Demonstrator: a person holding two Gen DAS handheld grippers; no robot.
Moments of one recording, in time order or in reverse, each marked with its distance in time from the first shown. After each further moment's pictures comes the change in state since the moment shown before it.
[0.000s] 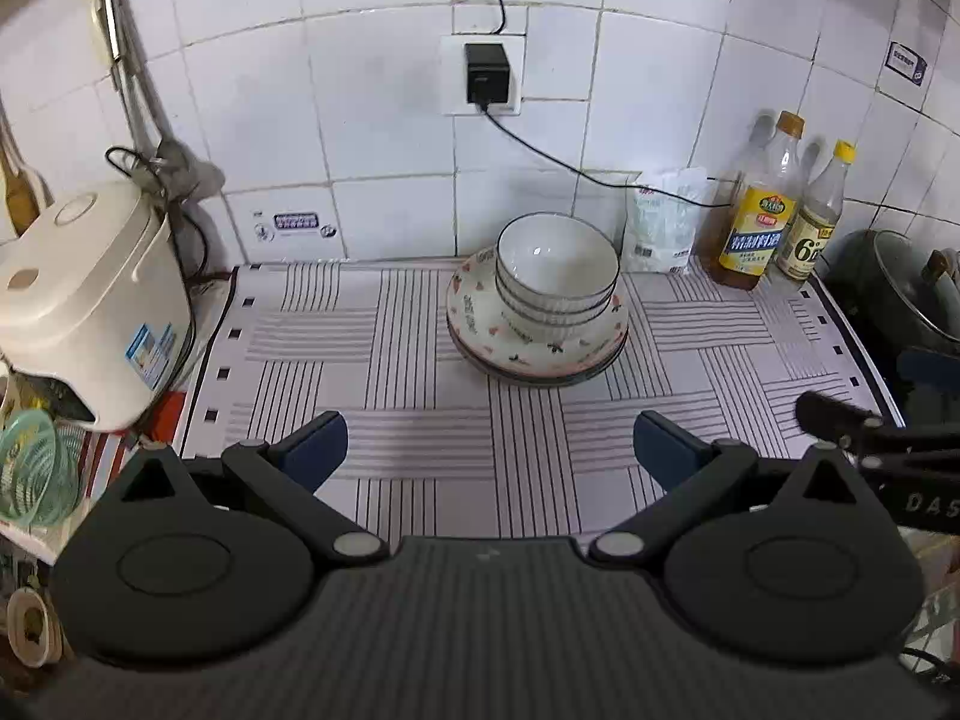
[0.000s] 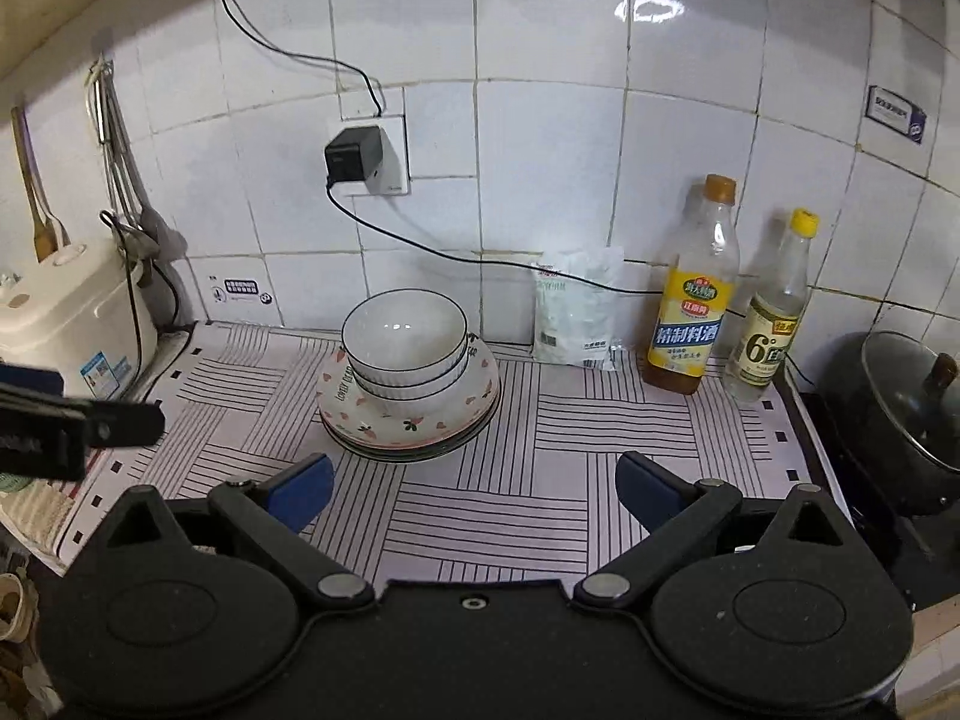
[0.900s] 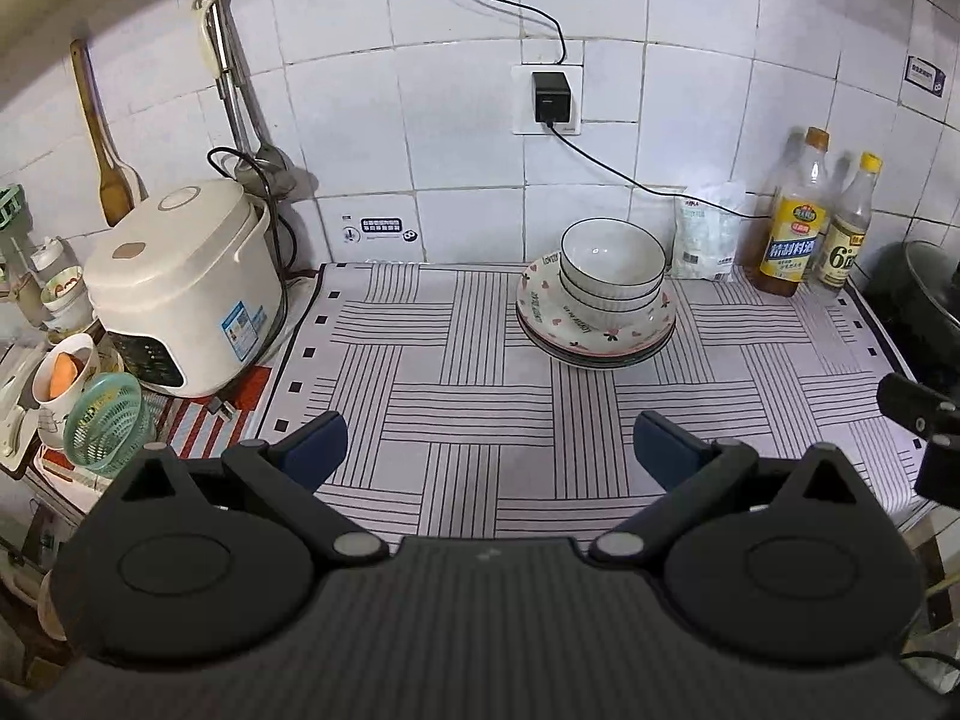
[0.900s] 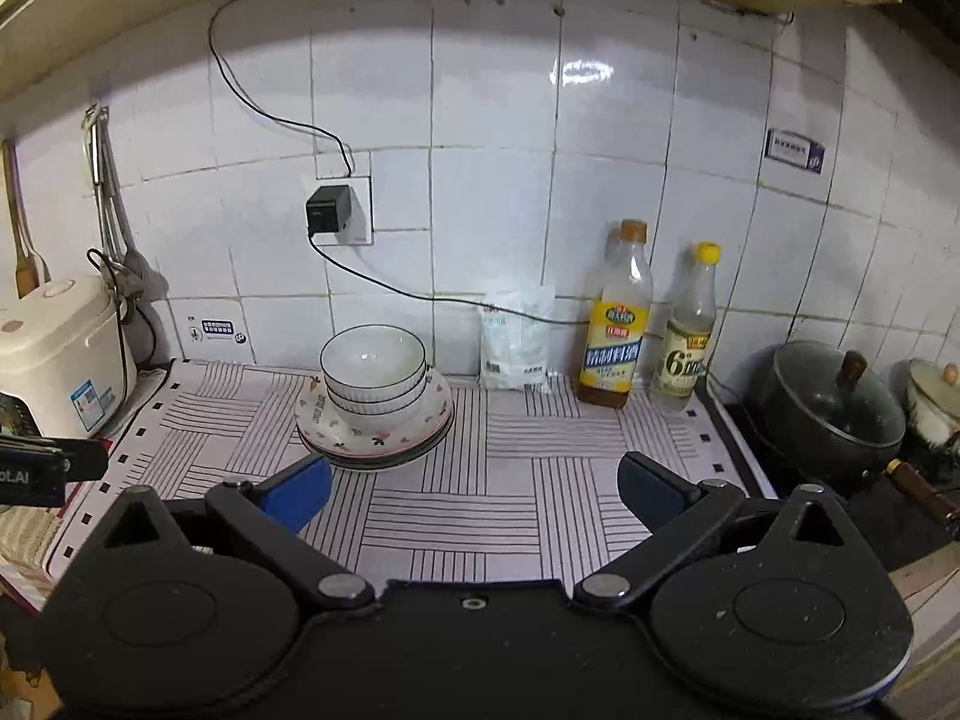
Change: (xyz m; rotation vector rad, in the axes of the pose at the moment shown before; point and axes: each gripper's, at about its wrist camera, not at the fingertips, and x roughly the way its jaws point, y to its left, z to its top) left arm -0.063 0.005 -0.051 -0.018 -0.086 0.128; right arm -0.076 0.018 -0.038 0.026 -0.125 -0.130
